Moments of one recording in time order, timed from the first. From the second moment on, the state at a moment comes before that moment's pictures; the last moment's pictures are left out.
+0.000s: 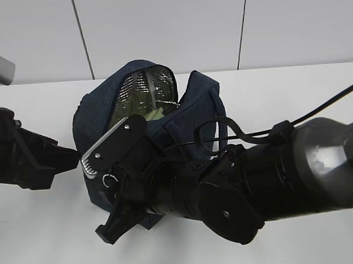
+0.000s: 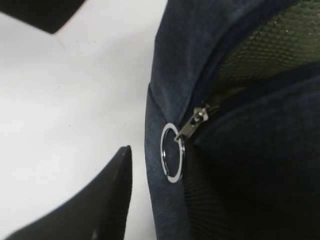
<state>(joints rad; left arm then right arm) -0.35 1.20 -0.63 -0.79 0.39 0.86 0.88 1.89 -0.96 0.15 -0.26 -0.24</state>
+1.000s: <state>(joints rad) -0.35 1.20 -0.63 -0.80 0.39 0.86 0.88 1.91 -0.96 0.17 -0.26 -0.25</state>
